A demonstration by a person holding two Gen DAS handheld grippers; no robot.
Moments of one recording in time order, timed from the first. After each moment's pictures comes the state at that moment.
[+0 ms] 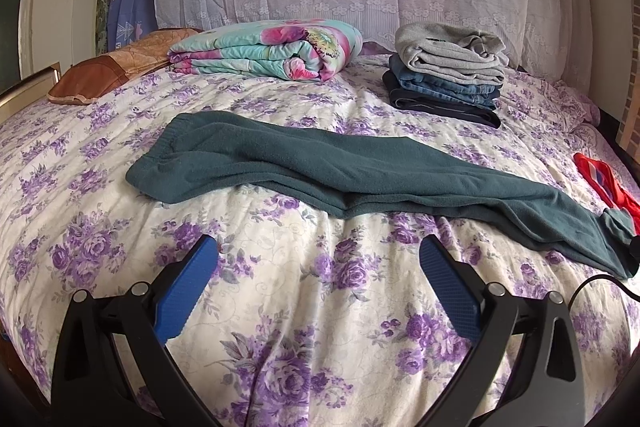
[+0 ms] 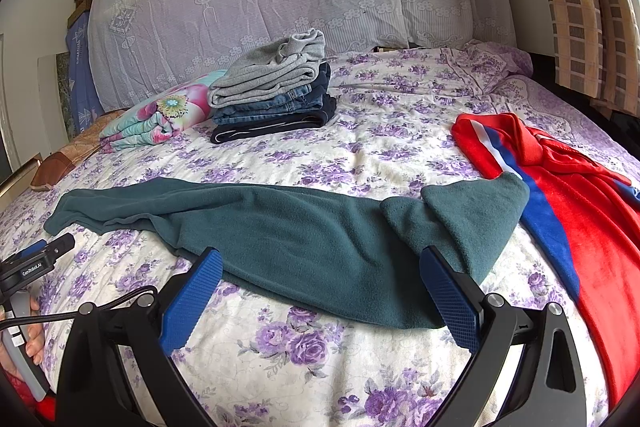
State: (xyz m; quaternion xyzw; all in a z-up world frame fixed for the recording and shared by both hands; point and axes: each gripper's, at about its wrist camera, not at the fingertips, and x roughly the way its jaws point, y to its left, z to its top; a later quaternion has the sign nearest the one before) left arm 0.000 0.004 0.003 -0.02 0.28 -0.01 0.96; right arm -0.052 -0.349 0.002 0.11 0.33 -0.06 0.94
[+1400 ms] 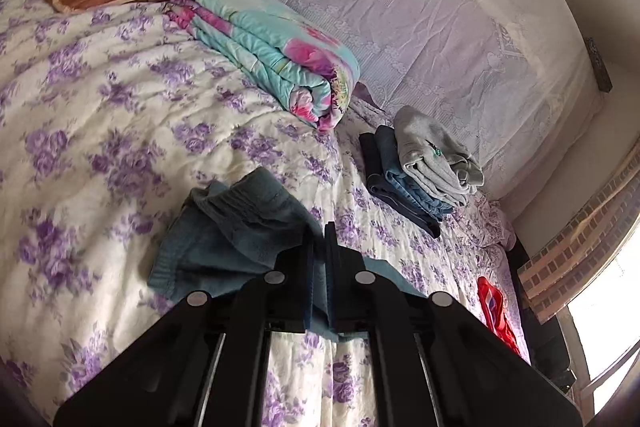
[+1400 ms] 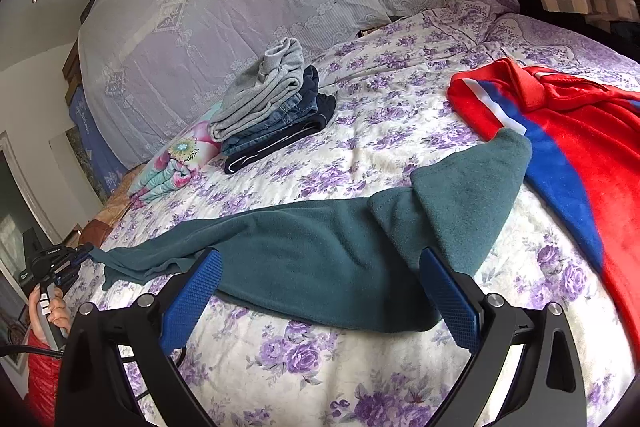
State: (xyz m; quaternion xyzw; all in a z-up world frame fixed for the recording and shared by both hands) left arm 0.118 0.139 0.037 -0.28 0.35 -0.13 0.88; right arm -0.059 -0.401 0.000 0.27 0.32 -0.03 0.91
